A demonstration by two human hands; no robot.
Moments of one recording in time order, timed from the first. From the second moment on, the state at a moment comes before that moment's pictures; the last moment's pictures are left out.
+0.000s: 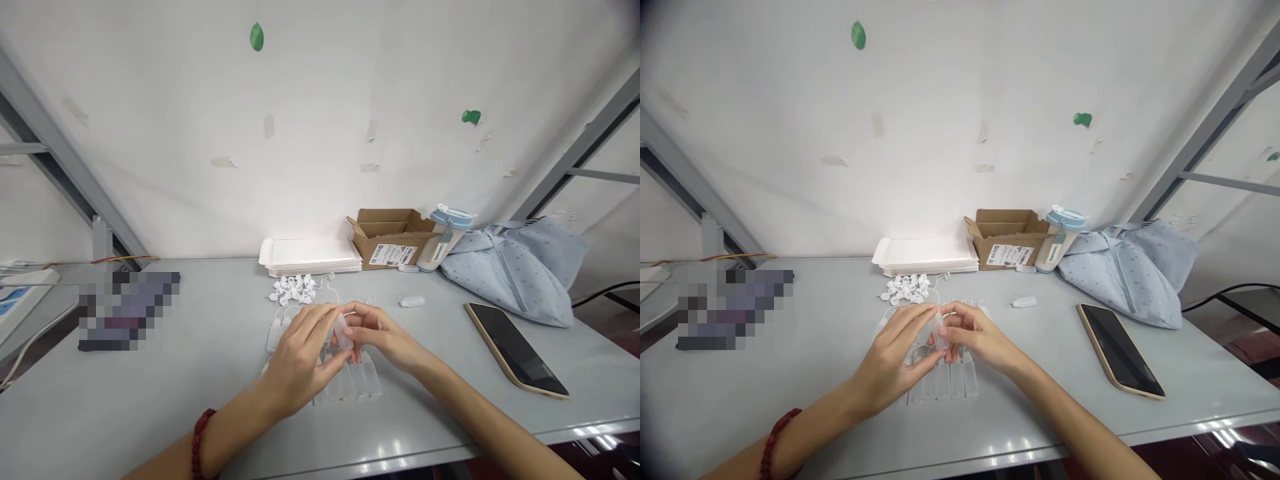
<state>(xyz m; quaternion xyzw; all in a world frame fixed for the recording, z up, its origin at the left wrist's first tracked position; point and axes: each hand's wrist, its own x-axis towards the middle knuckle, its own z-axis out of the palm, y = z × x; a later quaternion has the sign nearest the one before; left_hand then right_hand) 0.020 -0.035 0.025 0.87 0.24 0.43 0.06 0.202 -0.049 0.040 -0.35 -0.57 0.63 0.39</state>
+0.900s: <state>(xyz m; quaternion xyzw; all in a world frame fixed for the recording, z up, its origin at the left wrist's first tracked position) 0.024 -0.034 0.030 0.90 0.21 0.38 0.01 0.203 -0.050 0.042 -0.43 -0.54 0.57 0.45</state>
